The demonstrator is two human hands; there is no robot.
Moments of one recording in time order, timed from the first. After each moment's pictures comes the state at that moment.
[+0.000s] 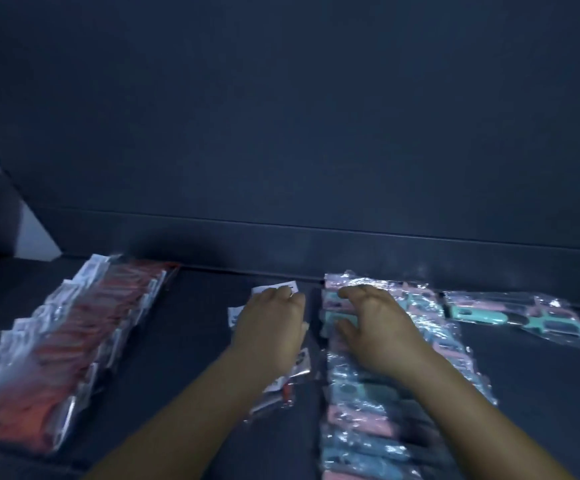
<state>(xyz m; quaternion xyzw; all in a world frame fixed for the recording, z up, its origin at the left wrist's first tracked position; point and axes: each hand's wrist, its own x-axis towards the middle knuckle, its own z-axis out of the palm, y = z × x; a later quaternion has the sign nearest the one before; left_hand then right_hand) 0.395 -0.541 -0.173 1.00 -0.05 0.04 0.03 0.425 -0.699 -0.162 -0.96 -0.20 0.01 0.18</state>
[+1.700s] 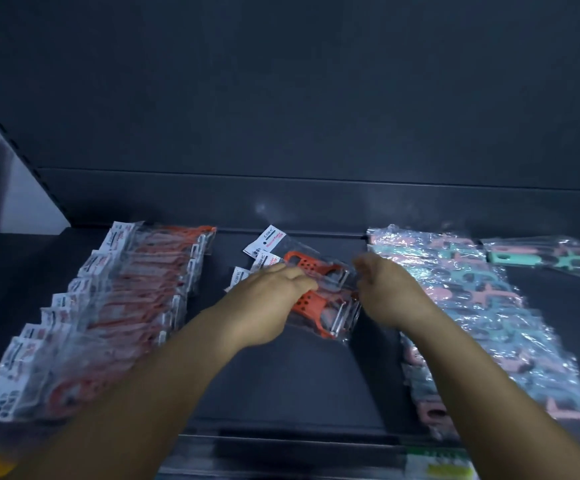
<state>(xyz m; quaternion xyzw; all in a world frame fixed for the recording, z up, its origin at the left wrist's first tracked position) 0.367 -0.421 -0.184 0.96 -0.25 -0.03 0.11 0.395 -0.609 -0.168 -0.96 -0.02 0.10 0.28</state>
